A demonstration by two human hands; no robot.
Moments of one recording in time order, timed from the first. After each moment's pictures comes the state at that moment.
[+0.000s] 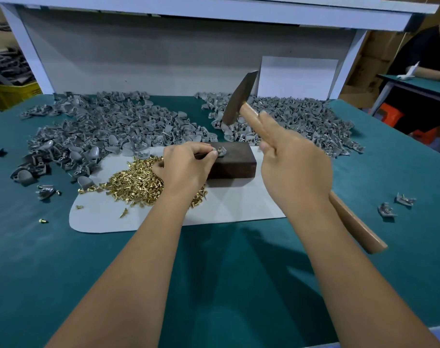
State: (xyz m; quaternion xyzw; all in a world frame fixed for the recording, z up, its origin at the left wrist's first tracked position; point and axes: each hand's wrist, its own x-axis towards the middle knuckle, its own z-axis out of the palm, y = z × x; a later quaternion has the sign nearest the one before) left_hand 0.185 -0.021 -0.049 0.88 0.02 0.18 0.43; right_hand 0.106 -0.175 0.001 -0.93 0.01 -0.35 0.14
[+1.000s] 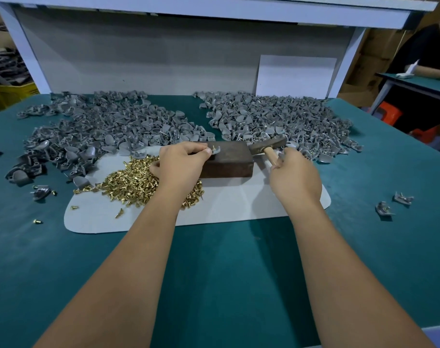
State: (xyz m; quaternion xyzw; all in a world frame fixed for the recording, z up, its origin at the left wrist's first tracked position) left_hand 0.182 -0.020 -0.044 0.85 0.03 0.13 0.51; right_hand 0.137 -0.206 -0.033 -0.93 0.19 -0.19 0.24
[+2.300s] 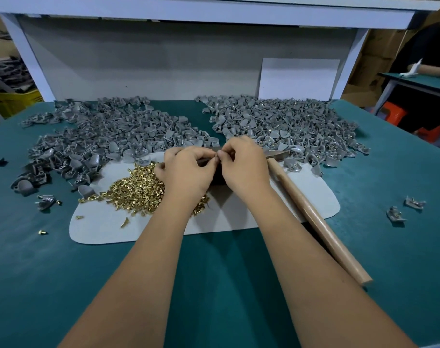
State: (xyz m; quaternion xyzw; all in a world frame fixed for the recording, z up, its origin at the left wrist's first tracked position) left_hand 0.183 -0.018 -0.046 0.89 -0.03 0.19 0.41; right_hand 0.183 -0.134 -0.033 -0.91 -0.02 -0.26 0.32
